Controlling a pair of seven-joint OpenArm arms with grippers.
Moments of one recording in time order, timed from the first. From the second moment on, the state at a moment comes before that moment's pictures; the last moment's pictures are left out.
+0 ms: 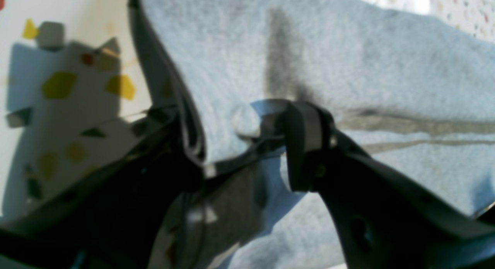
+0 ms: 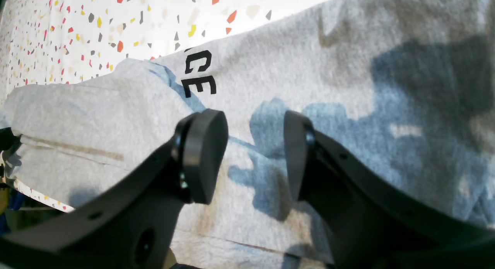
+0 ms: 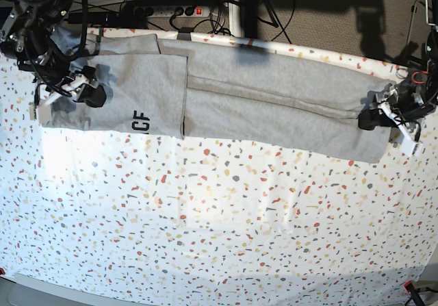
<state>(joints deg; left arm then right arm) -1.9 -32.5 -2.4 66.1 -50.5 -33.9 41.1 -8.4 6.4 43.3 100.3 42.7 34.2 -71.0</state>
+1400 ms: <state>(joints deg) 13.4 -25.1 -2.2 103.9 -40.0 -10.0 34.8 -8.4 5.9 43.1 100.3 45.6 34.2 -68.6</state>
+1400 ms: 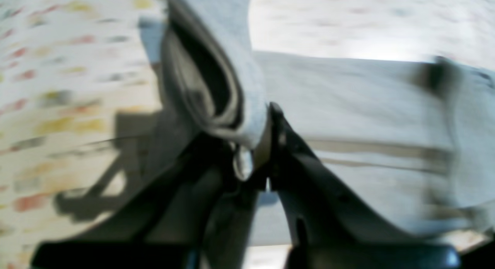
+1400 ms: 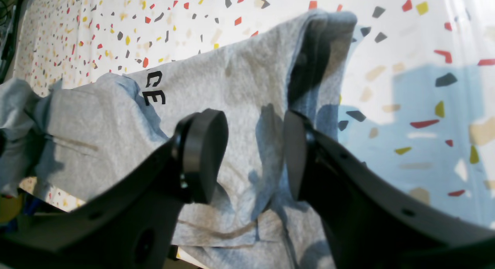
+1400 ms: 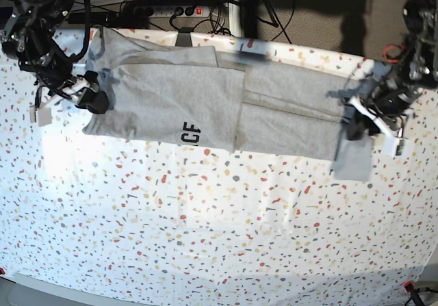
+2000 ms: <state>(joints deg) 15.6 -16.3 14.1 107.7 -26.0 -5.4 30.0 -8.4 5.9 43.1 100.3 45.6 34.2 -68.4</state>
